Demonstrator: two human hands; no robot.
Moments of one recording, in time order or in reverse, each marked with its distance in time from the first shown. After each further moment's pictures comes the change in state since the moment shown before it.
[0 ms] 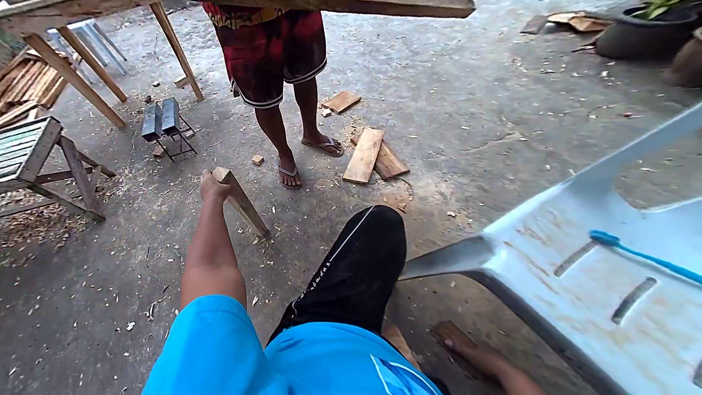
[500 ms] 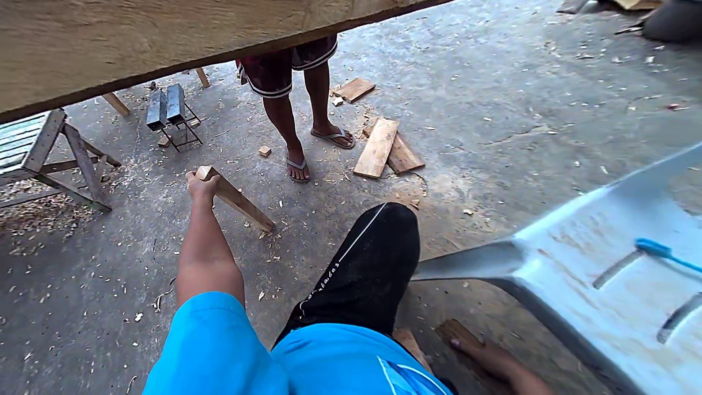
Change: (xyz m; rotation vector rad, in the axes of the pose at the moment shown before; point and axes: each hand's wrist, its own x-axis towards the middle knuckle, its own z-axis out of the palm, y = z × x) left_hand 0.038 -0.055 -0.008 -0.303 0.119 -0.150; right_hand 0.011 -0.006 0.001 -0.029 -0.010 0.013
